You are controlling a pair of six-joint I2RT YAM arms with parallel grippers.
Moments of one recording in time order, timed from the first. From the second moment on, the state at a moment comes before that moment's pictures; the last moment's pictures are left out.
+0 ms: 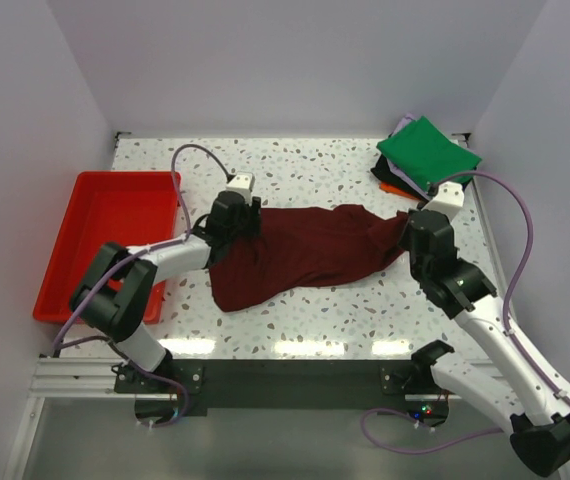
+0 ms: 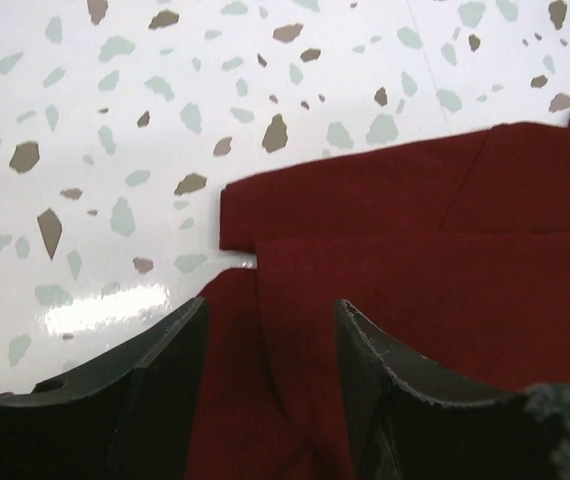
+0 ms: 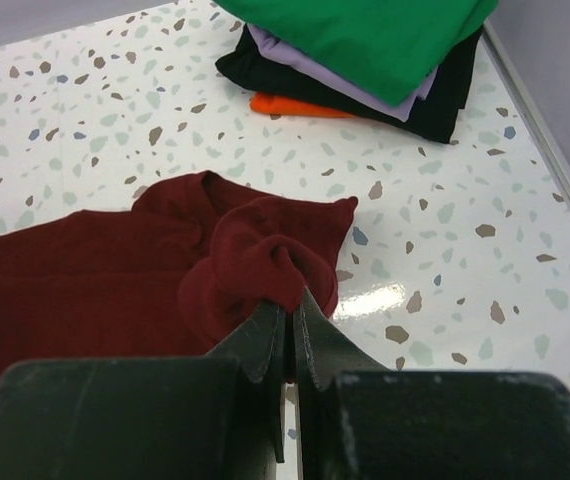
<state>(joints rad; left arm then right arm) -0.50 1.61 0.81 0.26 -0.19 -0.26 0.48 0.82 0.84 -0.46 0.67 0.37</state>
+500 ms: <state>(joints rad) -0.50 1.78 0.92 0.28 -0.18 -0.25 0.46 0.82 0.83 -0.44 0.64 0.37</state>
